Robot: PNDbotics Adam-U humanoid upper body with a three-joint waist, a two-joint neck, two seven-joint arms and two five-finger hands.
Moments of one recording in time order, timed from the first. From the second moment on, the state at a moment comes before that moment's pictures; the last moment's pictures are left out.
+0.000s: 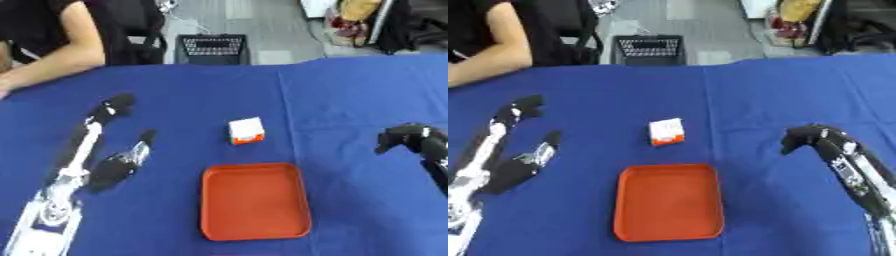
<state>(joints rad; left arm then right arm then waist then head) -0.26 0.45 -0.10 -1.83 -0.51 0.03 -0.13 -0.13 -0.27 -0.18 -1.87 -0.03 -0.32 0.62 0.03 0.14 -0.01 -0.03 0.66</state>
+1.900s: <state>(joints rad) -0.63 0.27 -0.36 -1.22 -0.59 -0.02 -0.28 -0.13 -0.27 -0.16 -1.85 -0.02 -0.32 0.63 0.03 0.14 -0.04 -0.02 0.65</state>
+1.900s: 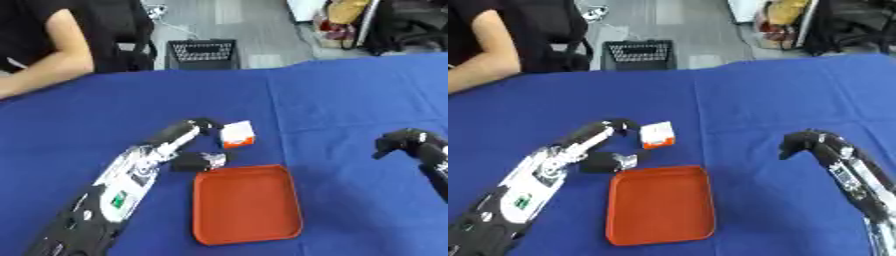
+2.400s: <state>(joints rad) -0.68 0.24 -0.34 -1.07 -0.65 -0.05 -0.27 -0.13 -0.27 -0.16 -1.85 -0.02 -0.32 0.64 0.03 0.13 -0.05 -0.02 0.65</state>
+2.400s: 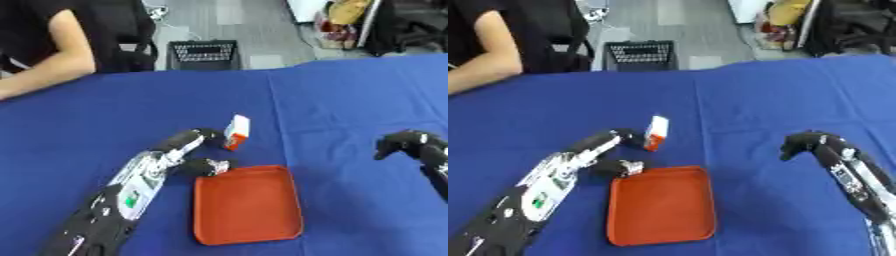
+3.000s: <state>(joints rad) -0.68 0.27 -0.33 -1.11 -0.64 -0.05 -0.27 -0.13 -0.27 -0.16 -1.85 -0.02 -0.32 0.64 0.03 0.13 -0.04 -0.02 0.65</state>
